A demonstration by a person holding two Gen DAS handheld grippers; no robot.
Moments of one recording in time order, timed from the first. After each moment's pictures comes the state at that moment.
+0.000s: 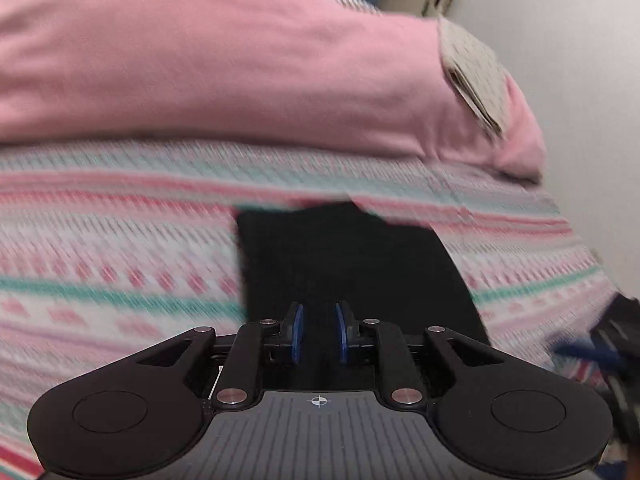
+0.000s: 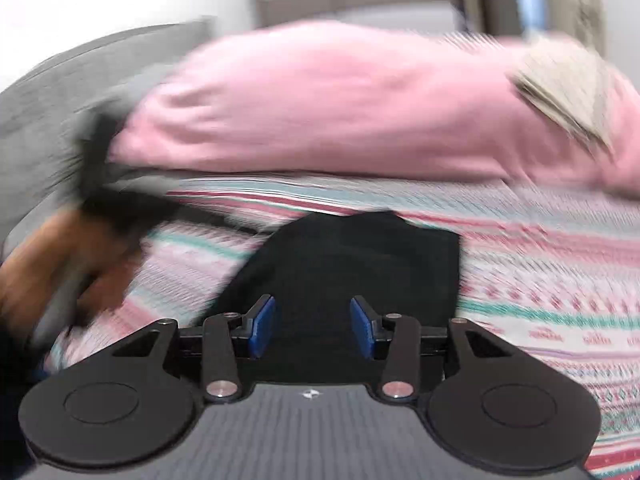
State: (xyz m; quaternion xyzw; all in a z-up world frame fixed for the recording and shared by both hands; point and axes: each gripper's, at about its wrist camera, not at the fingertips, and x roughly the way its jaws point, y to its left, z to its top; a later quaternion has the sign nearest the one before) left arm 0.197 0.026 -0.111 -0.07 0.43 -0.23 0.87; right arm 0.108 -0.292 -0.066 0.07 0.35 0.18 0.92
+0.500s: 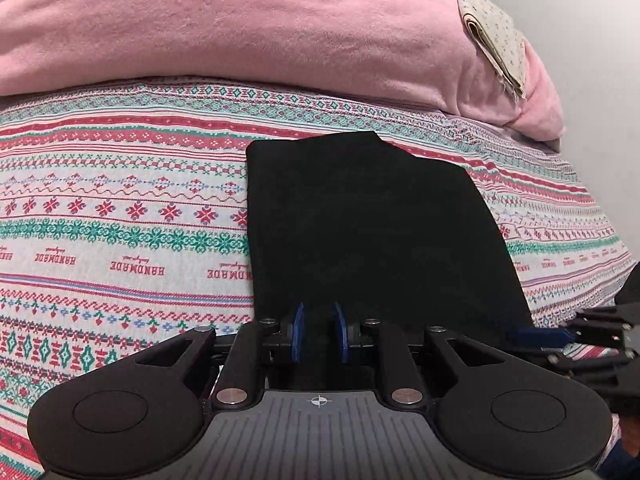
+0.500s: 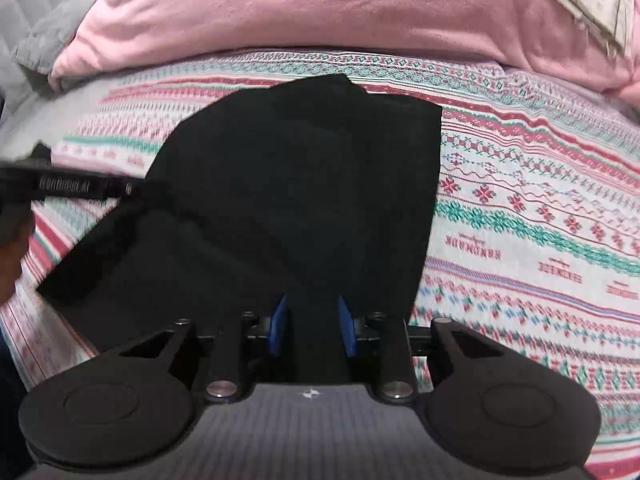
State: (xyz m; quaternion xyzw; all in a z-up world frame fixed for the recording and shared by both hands) left arm 0.191 0.034 -0.158 -0.05 0.45 -0.20 0.87; right arm 0.140 -0.288 -0.144 0.00 0.48 0.16 0.87
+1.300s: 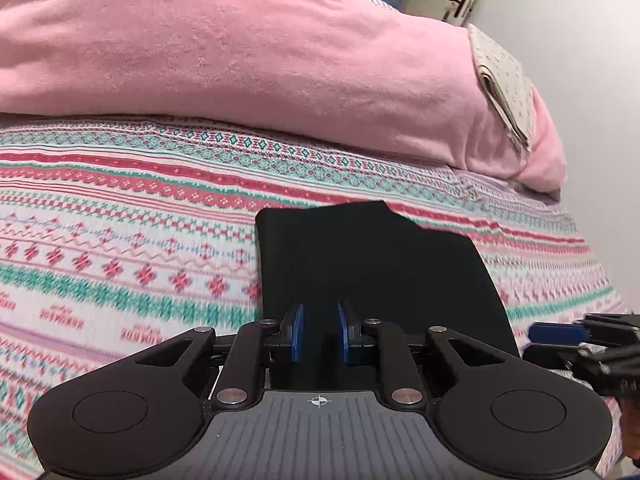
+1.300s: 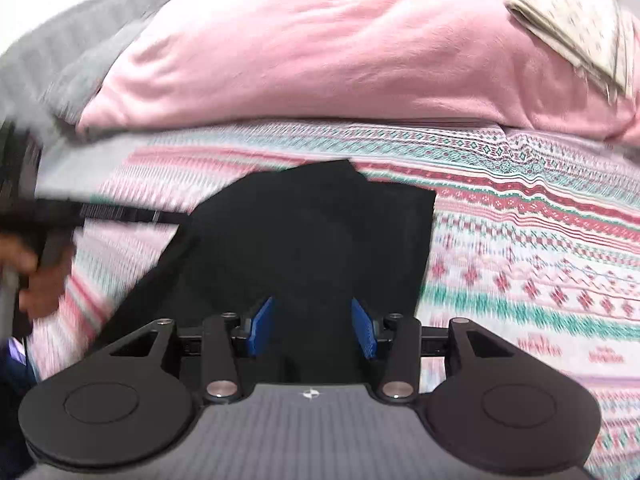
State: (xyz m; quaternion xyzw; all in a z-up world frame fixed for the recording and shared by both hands) left arm 0.236 0.041 -0.138 -0.09 0.42 -0.19 0.88; right arm 0.174 -0.329 -0.101 0.07 0.42 0.19 0.88
